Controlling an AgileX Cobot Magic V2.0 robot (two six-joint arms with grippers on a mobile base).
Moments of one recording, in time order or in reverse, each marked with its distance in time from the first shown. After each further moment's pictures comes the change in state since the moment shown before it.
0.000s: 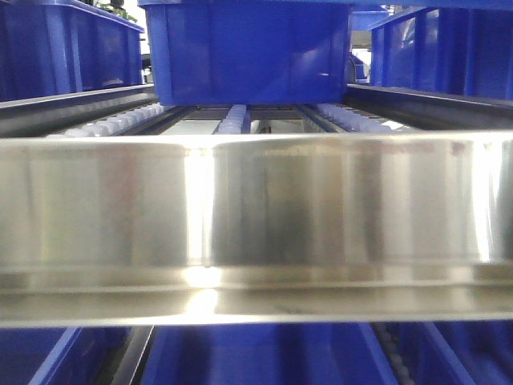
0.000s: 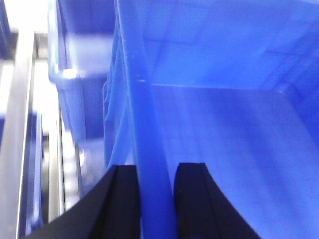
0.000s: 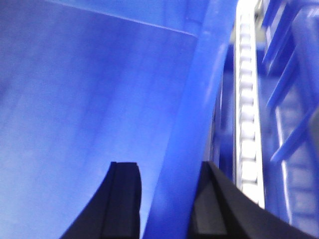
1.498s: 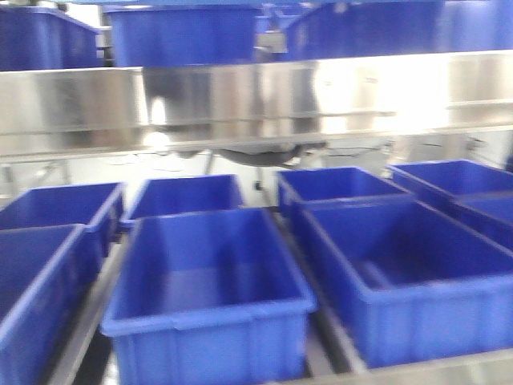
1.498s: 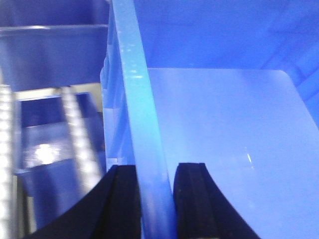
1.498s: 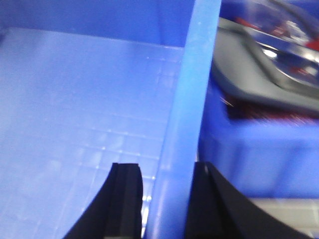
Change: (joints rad) left arm 0.003 -0.004 0.000 0.013 -0.069 -0.004; right arm -0.002 0.000 0.002 -0.021 -0.210 -0.013
